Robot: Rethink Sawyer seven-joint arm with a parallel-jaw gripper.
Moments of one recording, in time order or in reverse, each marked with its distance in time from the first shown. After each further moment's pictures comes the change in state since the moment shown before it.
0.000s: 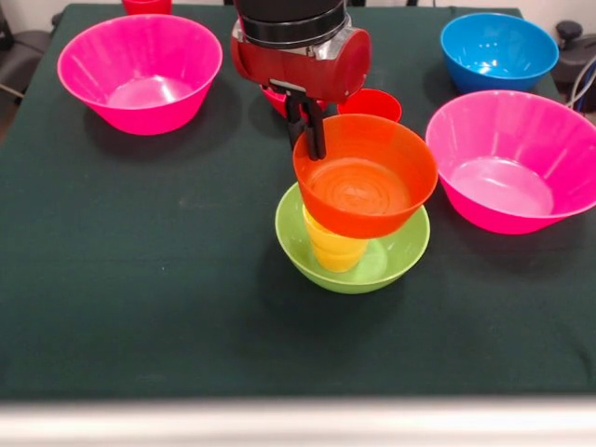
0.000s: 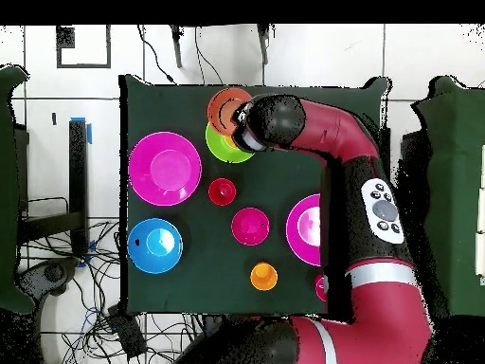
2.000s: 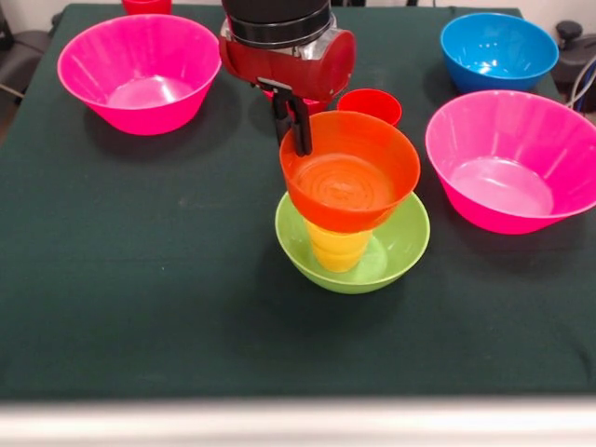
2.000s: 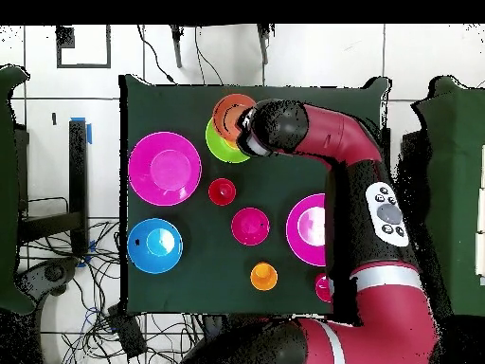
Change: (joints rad) arm -0.016 -0.004 0.000 0.023 -0.023 0.000 0.000
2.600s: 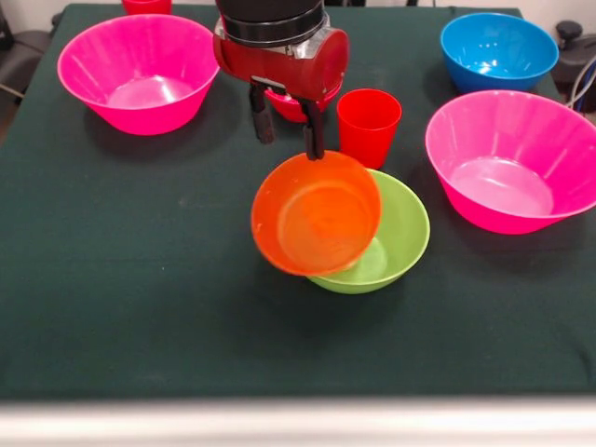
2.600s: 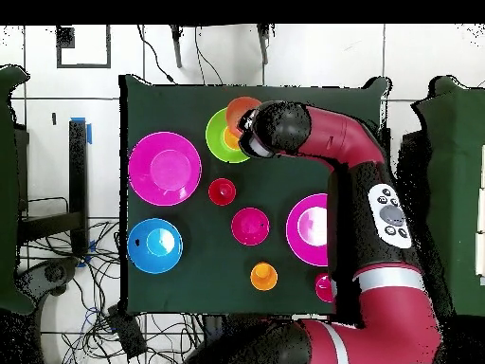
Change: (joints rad) arm -0.007 -0.003 0.000 0.006 -0.006 0.000 0.000
